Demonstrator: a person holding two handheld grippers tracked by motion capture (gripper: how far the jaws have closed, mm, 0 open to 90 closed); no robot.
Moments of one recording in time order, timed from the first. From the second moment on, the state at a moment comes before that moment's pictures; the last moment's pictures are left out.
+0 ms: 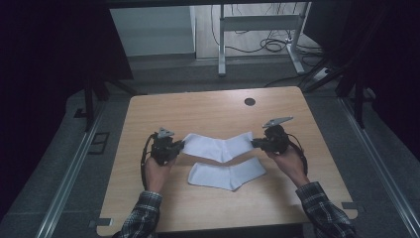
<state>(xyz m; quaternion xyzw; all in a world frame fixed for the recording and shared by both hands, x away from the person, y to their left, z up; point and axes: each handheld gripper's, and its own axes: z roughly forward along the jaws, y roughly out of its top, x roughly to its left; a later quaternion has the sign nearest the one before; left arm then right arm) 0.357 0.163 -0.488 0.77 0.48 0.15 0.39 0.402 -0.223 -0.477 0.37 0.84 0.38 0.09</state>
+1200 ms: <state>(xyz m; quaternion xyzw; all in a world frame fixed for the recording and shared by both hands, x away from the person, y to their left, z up) 0.285 0.131 -0.525 0.82 0.44 0.17 0.33 0.351 -0.244 -0.509 0.35 0.88 0.32 0.07</state>
